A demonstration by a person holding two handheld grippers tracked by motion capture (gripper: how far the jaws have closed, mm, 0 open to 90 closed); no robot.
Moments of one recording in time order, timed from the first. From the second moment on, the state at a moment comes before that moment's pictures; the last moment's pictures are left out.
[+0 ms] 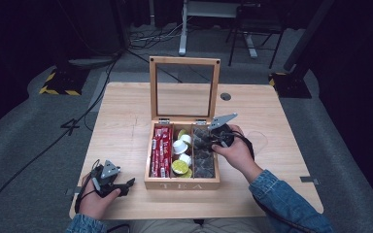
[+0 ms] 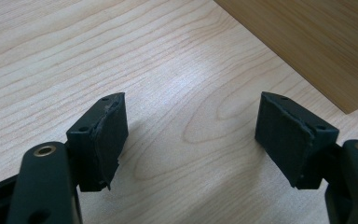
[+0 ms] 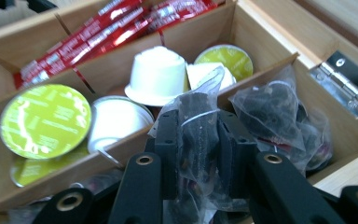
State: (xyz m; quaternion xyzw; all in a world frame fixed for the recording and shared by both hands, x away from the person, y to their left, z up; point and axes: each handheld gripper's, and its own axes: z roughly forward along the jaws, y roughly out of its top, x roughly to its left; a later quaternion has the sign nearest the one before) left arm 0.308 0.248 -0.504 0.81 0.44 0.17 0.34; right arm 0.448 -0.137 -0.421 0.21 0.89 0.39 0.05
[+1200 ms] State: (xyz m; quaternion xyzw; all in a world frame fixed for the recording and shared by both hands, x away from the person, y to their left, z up) left arm 0.327 0.243 -0.505 0.83 0.43 0.16 0.33; right arm 0.426 -0.234 -0.345 0.26 0.84 0.45 0.13
